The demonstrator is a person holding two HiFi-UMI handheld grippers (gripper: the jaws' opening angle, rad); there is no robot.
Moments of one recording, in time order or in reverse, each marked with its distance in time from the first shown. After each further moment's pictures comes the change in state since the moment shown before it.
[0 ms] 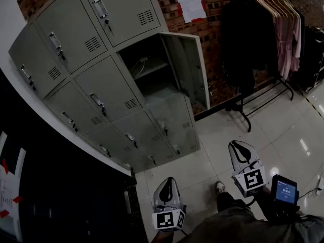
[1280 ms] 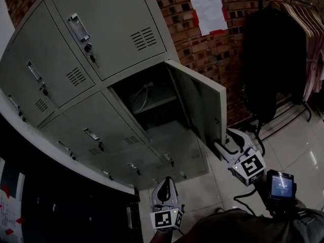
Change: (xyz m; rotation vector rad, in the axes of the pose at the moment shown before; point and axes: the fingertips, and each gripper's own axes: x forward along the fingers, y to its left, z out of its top) left arm 0.260 0.071 -0.001 0.034 -0.002 0.088; right arm 0.297 -0.087 0.016 0.011 -0.085 0.304
